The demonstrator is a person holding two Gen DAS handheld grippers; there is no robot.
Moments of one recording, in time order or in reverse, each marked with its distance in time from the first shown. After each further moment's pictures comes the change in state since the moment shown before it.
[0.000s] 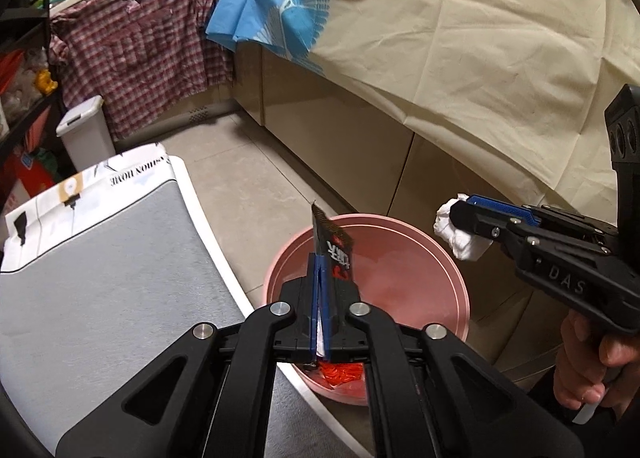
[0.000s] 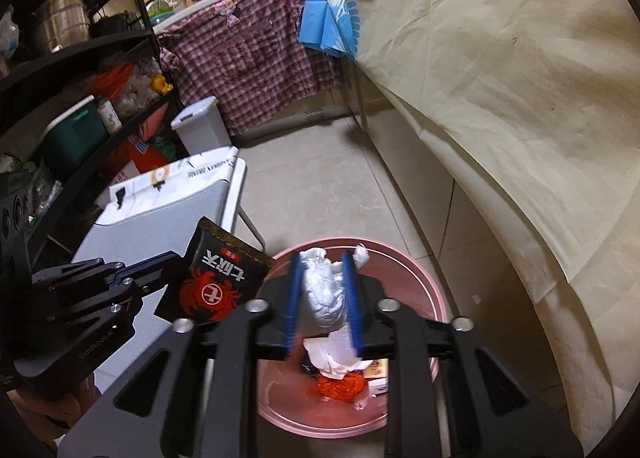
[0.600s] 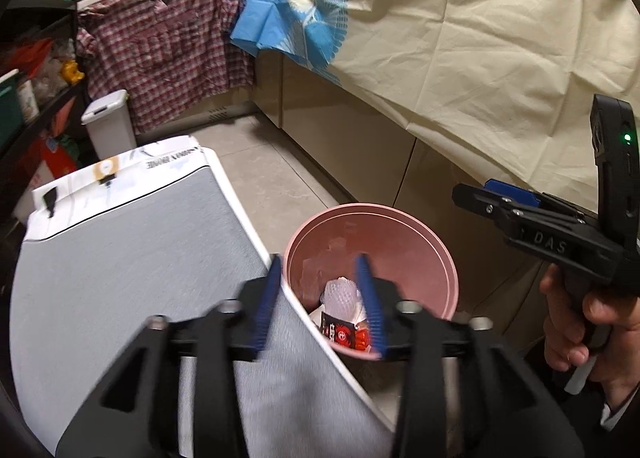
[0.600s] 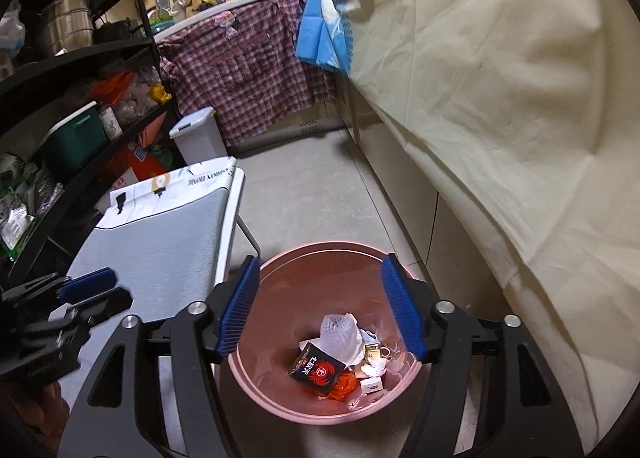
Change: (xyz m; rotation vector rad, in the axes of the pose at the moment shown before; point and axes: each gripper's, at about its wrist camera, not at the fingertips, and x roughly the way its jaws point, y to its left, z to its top) left arm -0.074 0.004 -0.032 -0.050 -0.048 0.043; right arm -0.036 0.002 -0.009 -0.009 -0.065 -0.014
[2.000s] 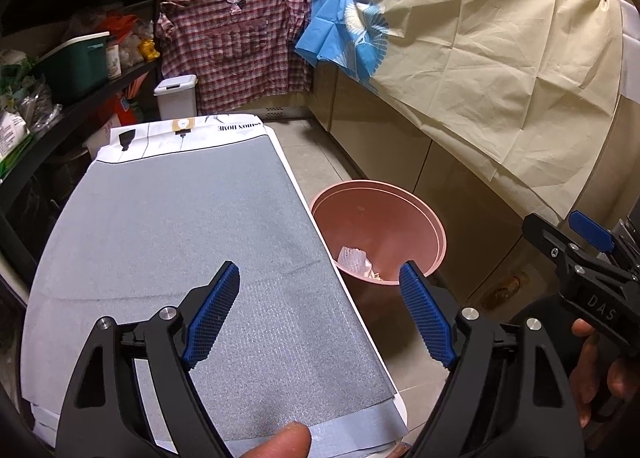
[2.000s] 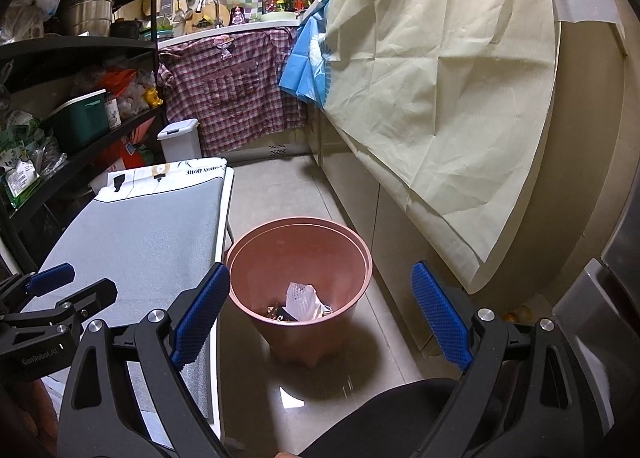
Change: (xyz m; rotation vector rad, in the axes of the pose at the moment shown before) left arm -0.095 -0.031 -0.090 -0.165 -0.066 0.153; right arm -0.146 0.036 -0.086 -0.085 -0.120 -0.183
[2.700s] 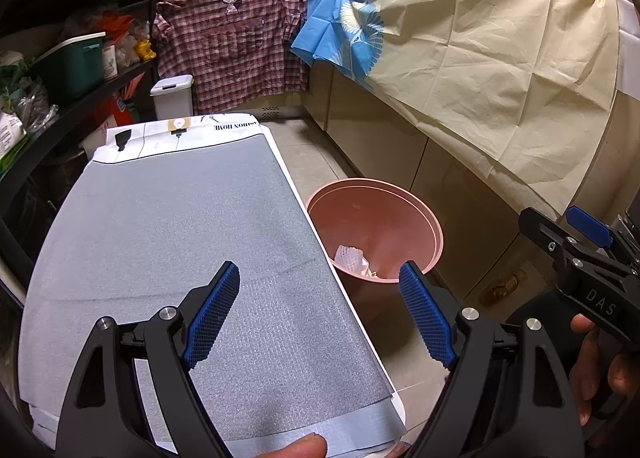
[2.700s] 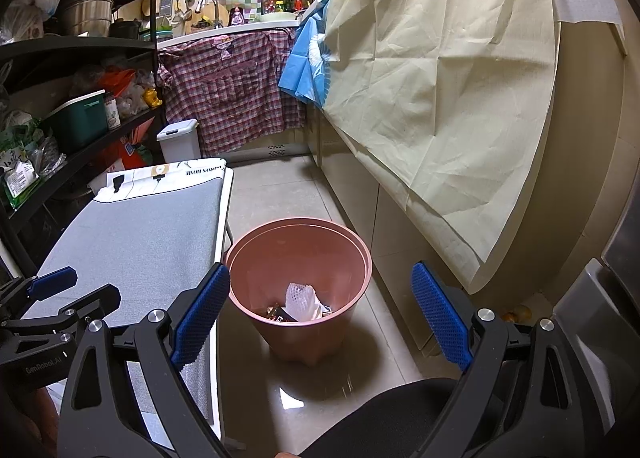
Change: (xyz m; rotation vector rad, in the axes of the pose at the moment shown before) left arm 0.001 -0.002 -0.002 0.012 0.003 -0.008; right arm 0.001 -0.002 0.001 -0.001 0.000 0.001
